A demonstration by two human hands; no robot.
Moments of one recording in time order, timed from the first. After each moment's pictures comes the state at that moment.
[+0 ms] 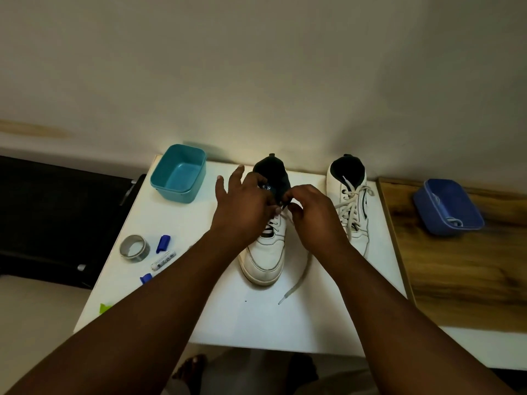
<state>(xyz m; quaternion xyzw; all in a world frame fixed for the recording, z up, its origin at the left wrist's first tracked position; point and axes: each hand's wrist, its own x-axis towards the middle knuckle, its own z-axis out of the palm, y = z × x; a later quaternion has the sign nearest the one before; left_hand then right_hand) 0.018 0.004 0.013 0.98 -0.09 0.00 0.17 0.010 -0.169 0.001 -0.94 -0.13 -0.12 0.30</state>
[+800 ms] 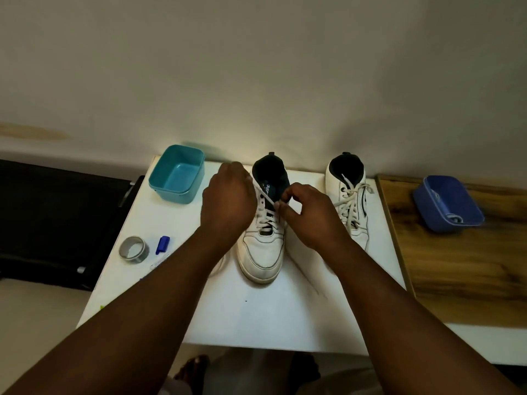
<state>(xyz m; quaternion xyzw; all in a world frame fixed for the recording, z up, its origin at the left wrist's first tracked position) 0.022 0.017 0.022 0.95 0.01 0.15 0.28 0.010 -0.169 0.005 -0.93 -0.10 -0.05 0.35</state>
